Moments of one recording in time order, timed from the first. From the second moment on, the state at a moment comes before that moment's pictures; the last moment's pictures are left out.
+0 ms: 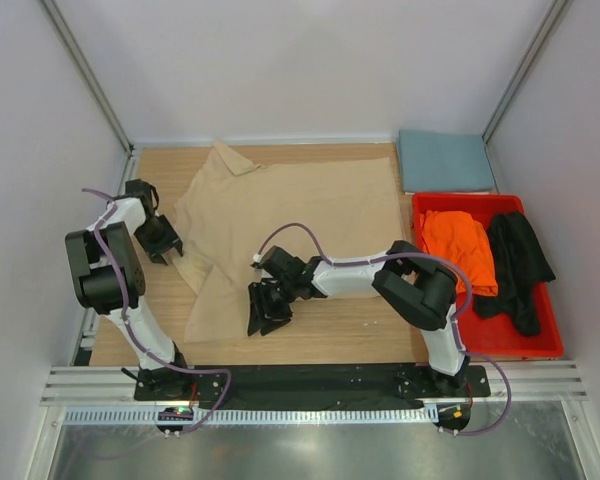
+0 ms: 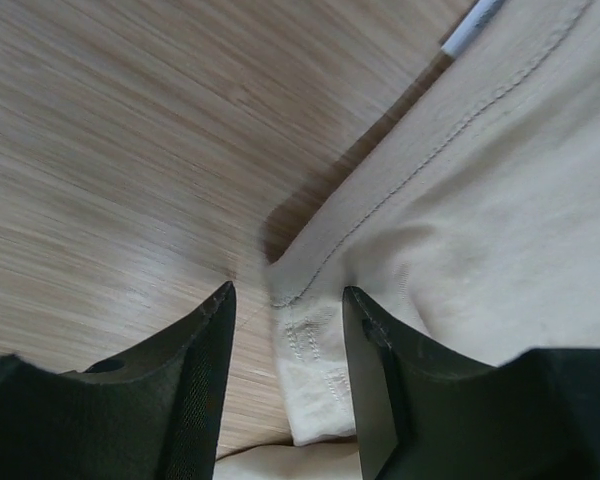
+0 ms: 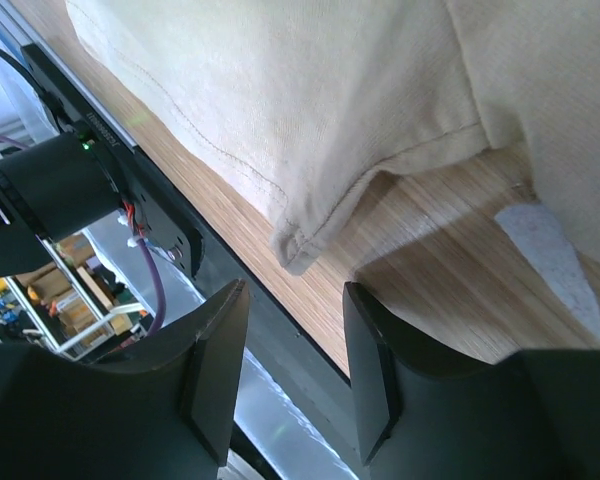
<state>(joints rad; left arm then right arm) 0.24 1.85 1.24 -0.75 0.03 -0.39 1.04 2.00 1.18 -0.15 -0.54 0.86</state>
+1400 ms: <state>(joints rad) 0.27 1.78 1.24 -0.74 -0.06 -0.34 1.04 1.80 1.13 -0.45 -0.41 0.52</state>
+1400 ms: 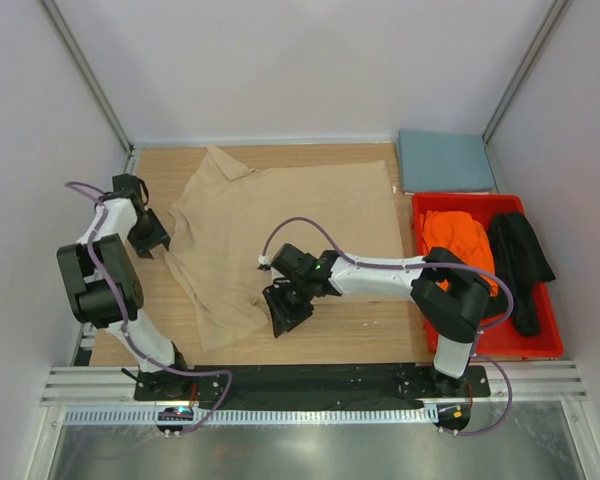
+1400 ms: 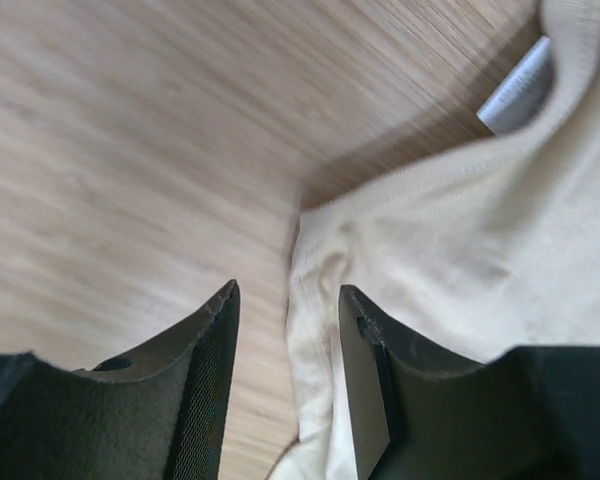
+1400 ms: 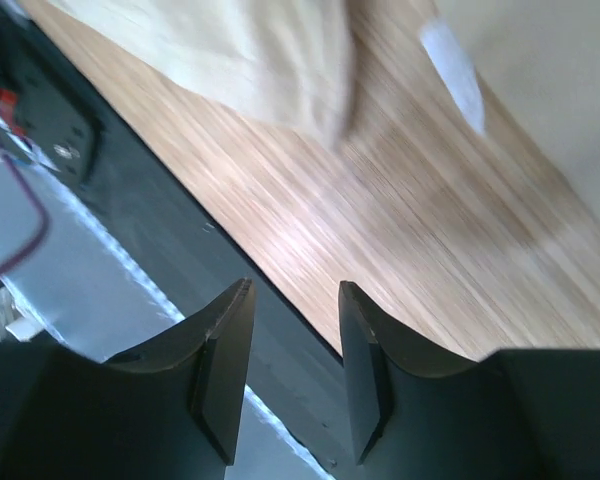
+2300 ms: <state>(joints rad) 0.29 1.36 1.04 -0.87 0.02 -0.75 1.15 2.08 1.62 -0.46 -0.37 0.46</state>
